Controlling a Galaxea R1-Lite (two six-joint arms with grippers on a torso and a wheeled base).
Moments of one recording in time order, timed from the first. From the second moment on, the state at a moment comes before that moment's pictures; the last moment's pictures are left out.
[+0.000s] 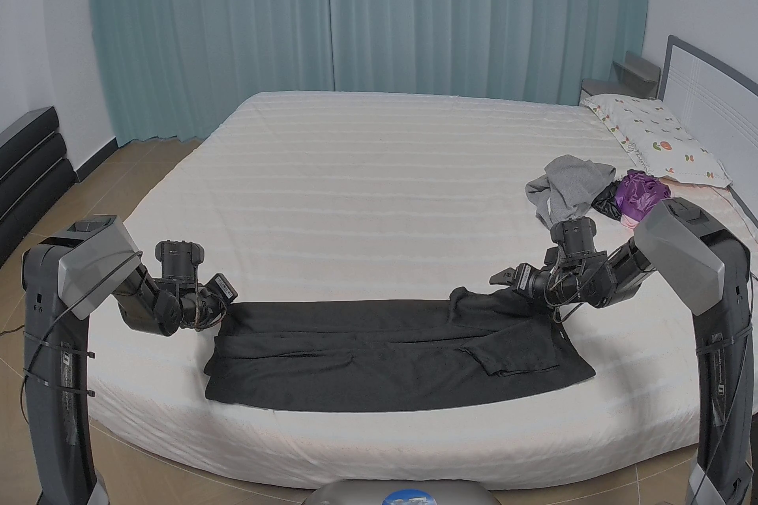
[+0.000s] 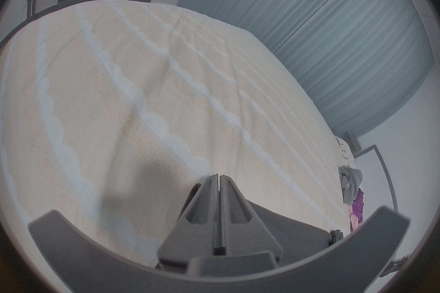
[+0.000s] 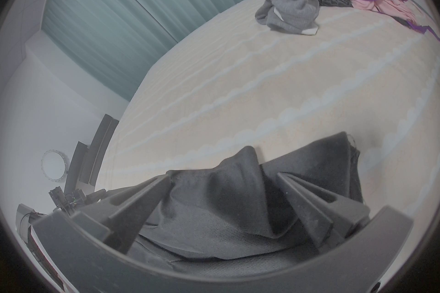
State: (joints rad) left arm 0.00 2.50 -1.17 -0.64 -0.09 -0.74; right arm 0.17 2.52 -1.38 -0.41 0.23 0.54
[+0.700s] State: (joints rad) left arm 0.01 2.50 -1.18 -0.64 -0.09 -0.74; right arm 0.12 2.52 -1.37 -0.38 0.18 0.53
